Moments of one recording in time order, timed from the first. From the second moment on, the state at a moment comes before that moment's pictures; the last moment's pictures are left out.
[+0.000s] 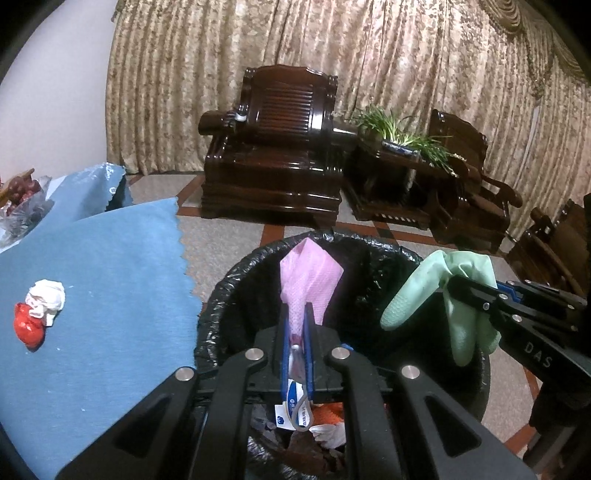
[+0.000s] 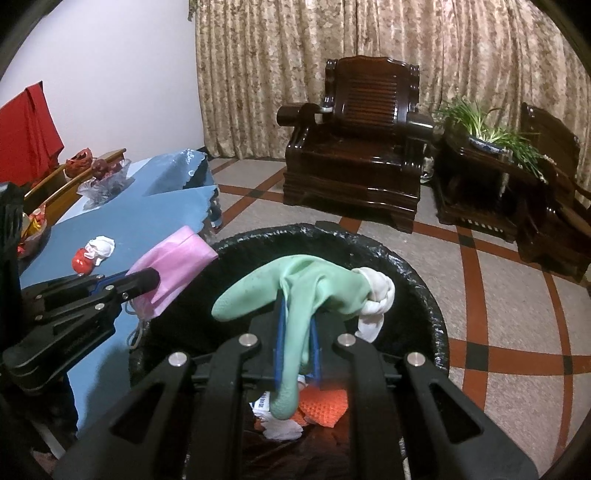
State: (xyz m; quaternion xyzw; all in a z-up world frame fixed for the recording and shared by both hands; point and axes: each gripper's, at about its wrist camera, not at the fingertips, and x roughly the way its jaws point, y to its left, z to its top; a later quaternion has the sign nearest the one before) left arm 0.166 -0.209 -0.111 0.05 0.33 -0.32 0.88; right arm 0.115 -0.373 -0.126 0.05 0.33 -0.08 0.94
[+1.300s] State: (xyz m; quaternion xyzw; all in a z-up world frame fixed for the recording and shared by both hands) left arm 0.184 -0.204 -0.130 0.02 0.35 -0.31 0.88; right arm 0.125 -0.383 -0.166 0.07 0.38 -0.09 0.92
